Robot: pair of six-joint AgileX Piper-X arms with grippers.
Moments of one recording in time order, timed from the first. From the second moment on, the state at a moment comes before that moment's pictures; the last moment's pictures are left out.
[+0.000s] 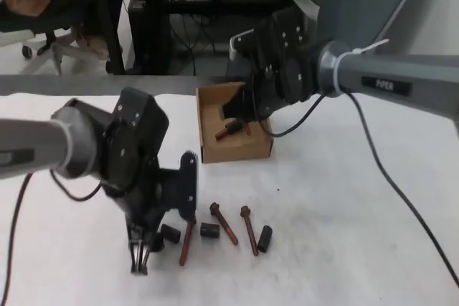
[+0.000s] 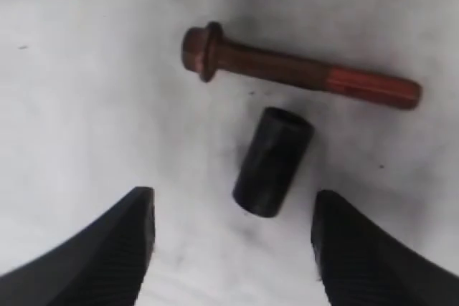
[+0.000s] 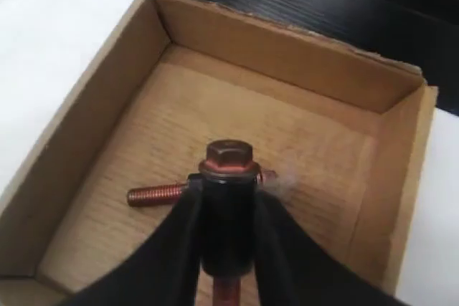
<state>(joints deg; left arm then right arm) -23.9 96.4 -51.3 29.9 -0.4 70.3 26.1 122.6 -90.7 18.5 -1.6 0.3</state>
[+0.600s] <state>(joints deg) -31.5 101.3 -55.1 31.2 -6.2 63.2 24.2 123.0 -98.4 41.8 -2.4 -2.1</state>
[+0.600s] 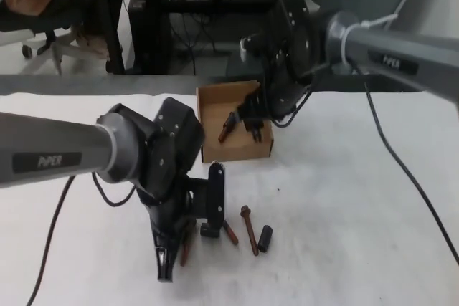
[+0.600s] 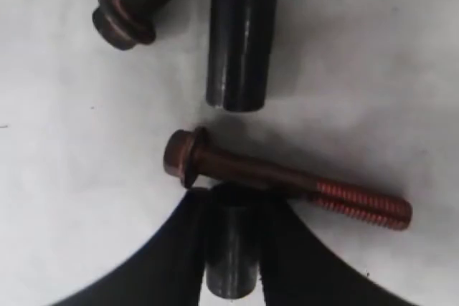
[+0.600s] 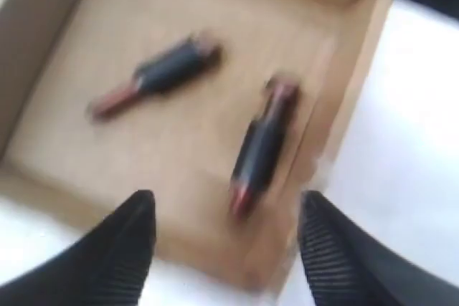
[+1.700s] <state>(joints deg) -18.1 65.3 -40.8 13.3 10.1 10.1 35.8 117.7 -88.4 54.8 3.4 -0.6</state>
